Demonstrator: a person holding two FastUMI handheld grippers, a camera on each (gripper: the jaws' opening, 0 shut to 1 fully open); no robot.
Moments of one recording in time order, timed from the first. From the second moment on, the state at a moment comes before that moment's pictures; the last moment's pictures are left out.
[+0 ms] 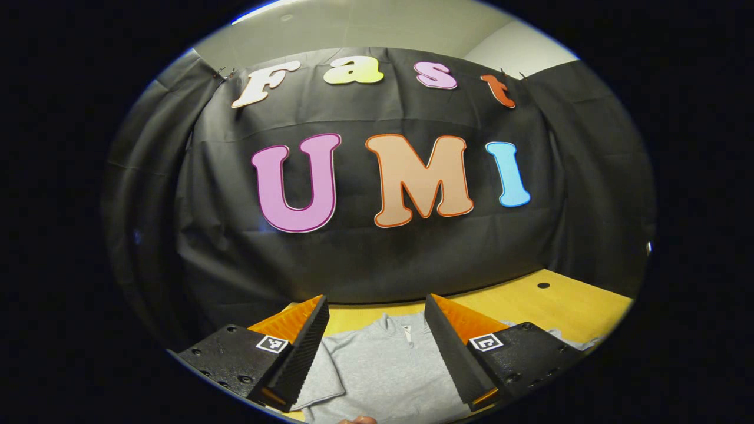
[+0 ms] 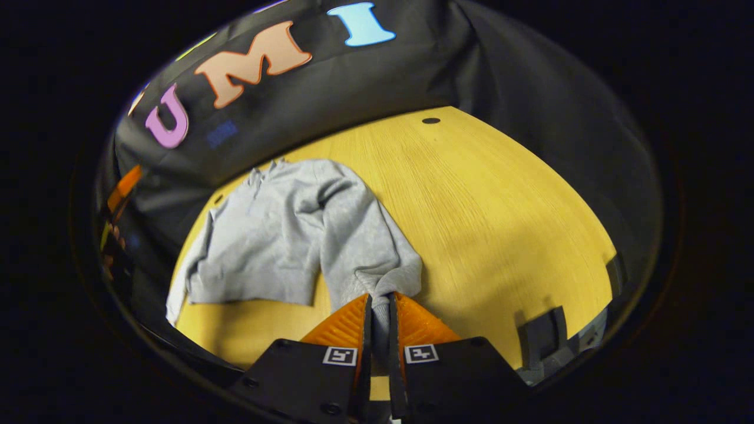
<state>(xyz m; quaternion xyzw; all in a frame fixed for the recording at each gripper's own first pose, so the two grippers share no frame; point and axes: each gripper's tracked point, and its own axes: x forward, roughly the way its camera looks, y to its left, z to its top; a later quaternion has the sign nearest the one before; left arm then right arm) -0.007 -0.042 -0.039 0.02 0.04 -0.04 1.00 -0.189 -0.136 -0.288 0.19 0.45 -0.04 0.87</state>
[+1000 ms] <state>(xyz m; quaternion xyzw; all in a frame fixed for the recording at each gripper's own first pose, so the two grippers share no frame) -0.061 0.110 -0.040 0.04 0.05 0.12 0.99 0.021 0.033 -0.168 0.25 0.33 0.13 0.90</state>
